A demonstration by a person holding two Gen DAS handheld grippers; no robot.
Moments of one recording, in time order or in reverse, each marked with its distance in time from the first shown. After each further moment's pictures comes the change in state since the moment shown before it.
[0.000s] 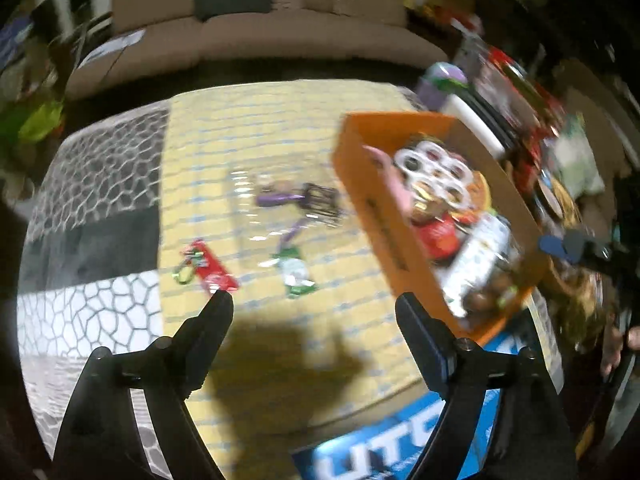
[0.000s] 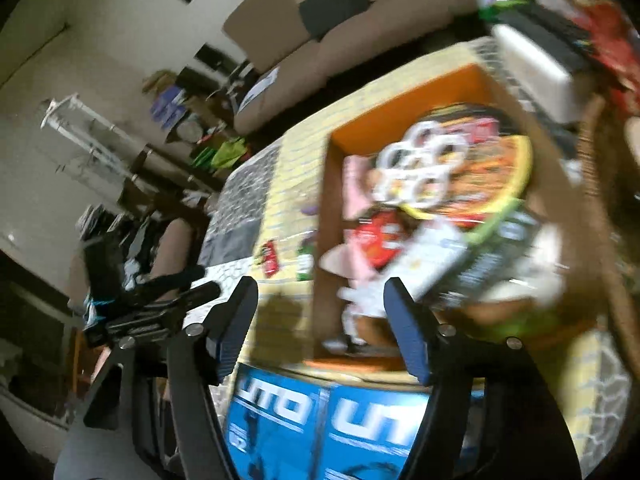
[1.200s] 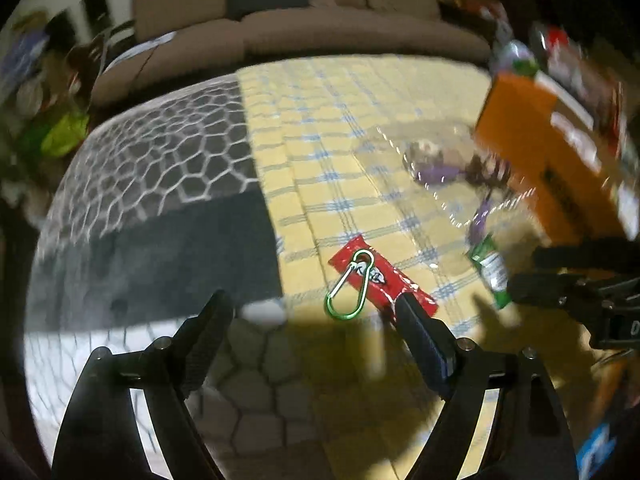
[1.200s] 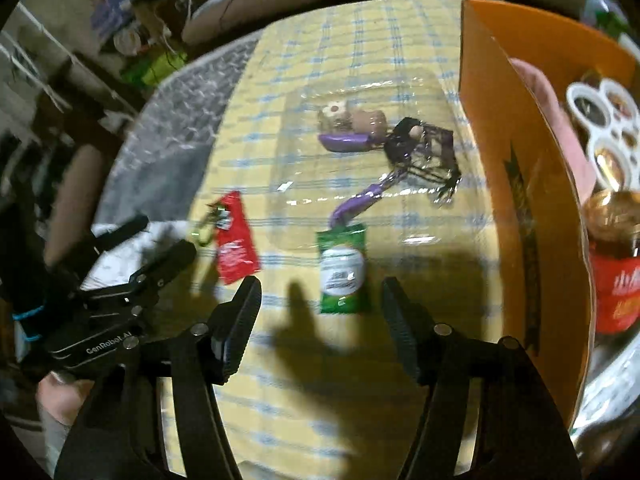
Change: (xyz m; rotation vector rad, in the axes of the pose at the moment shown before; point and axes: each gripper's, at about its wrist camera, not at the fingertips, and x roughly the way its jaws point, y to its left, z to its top) left arm 0.113 0.115 -0.008 0.121 -0.025 0.171; right arm 0.265 0.065 -0.009 -0.144 0.223 -0.418
